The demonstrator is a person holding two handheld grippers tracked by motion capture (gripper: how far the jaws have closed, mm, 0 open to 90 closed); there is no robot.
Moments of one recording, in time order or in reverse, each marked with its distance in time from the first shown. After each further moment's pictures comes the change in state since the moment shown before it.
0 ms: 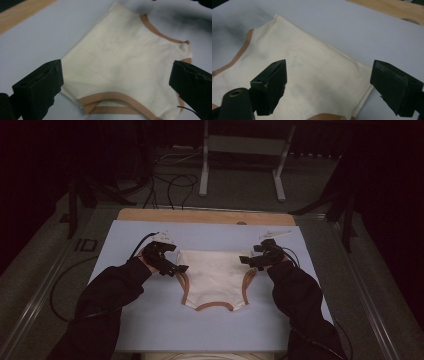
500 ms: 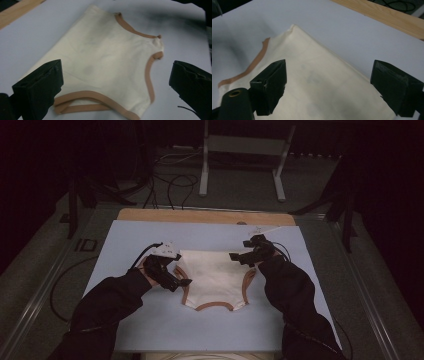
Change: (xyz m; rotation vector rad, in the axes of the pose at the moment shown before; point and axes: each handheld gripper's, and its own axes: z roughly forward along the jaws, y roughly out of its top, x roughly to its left) left arm -0.044 -0.006 -0.007 -0.005 -0.054 0.077; right arm 0.022 0.027 0.013 -0.012 0.055 -0.072
